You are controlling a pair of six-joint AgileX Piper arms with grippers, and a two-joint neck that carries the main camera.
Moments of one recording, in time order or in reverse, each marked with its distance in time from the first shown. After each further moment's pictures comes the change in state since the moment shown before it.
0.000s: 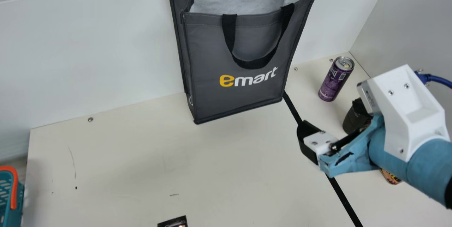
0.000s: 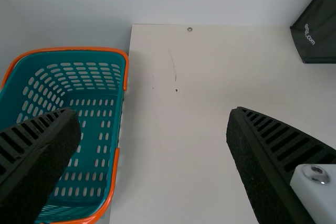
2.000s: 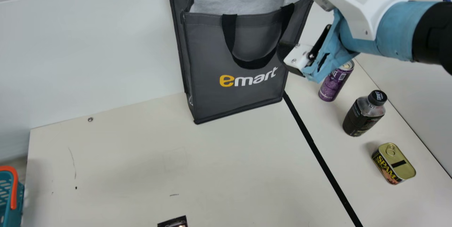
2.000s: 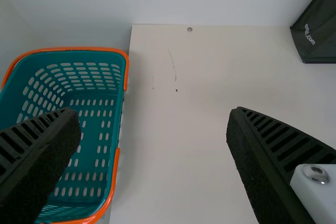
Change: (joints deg) left arm 0.0 0.0 0.0 0.0 0.0 0.0; right arm -8.2 29.4 -37.9 13.6 4.0 -39.5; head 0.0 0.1
